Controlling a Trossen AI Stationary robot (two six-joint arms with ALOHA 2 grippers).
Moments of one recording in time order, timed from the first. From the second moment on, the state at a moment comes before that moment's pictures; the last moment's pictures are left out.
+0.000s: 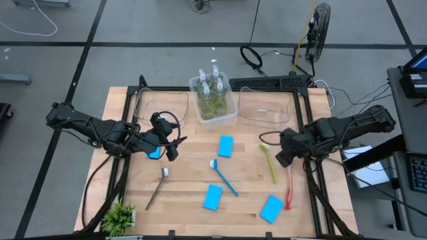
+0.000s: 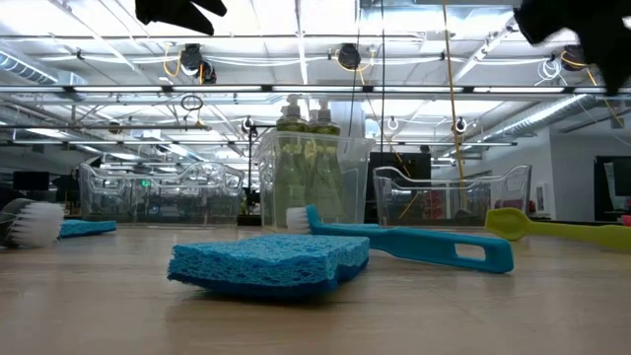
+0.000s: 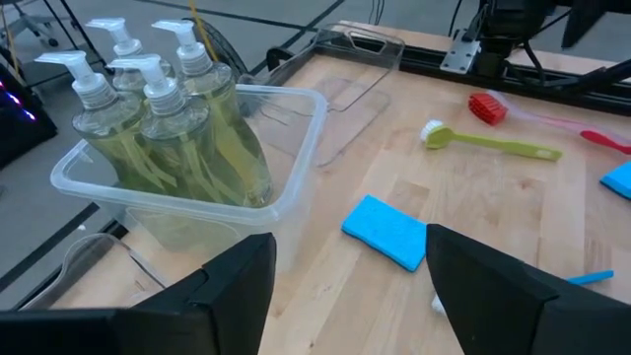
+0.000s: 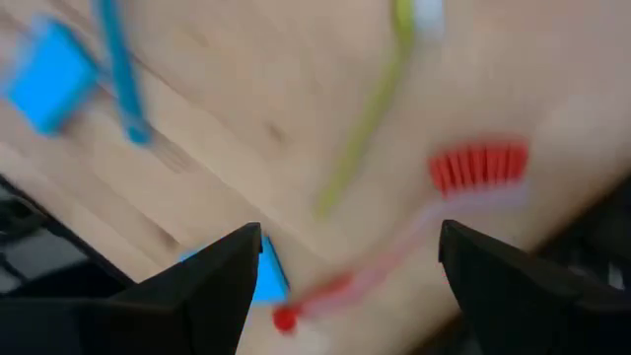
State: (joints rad) left arm -0.32 1.10 1.02 -0.57 -0.70 -0.43; right arm 0.26 1.01 1.01 -1.30 -0.09 1.26
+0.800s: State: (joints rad) left arm -0.32 1.10 1.02 -0.57 -0.70 -0.43; right arm 0.44 1.01 0.50 -0.88 -0.28 1.71
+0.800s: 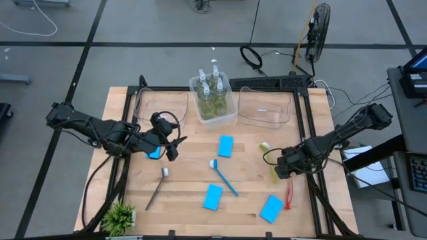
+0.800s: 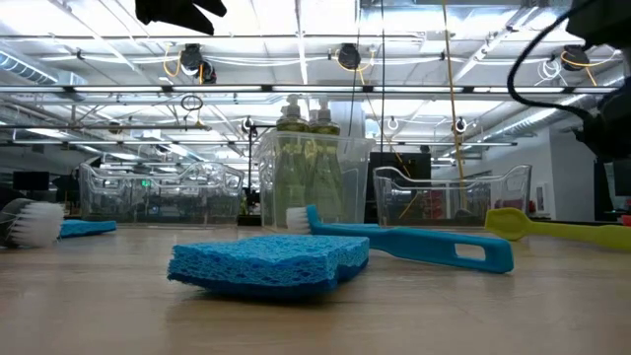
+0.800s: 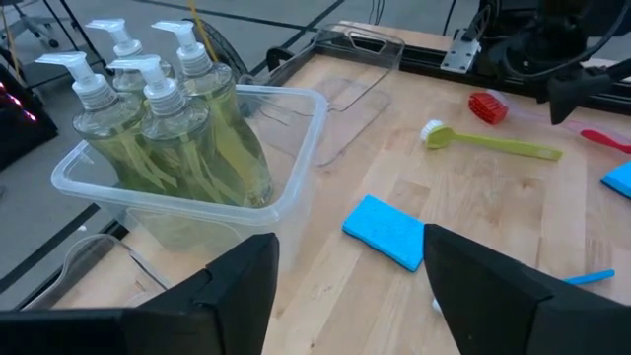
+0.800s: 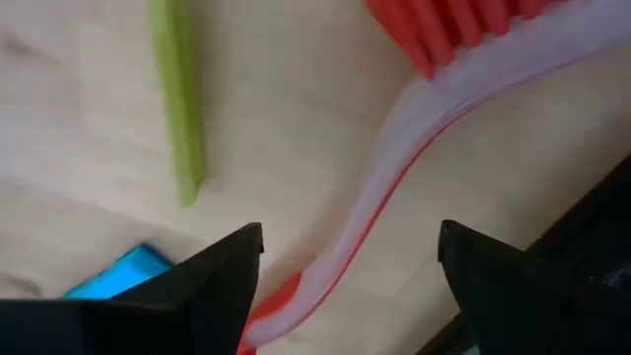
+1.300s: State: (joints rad) left arm -0.32 1.10 1.02 -0.57 -0.70 -0.43; right arm 0.45 1.01 0.36 -0.68 -0.26 1.87
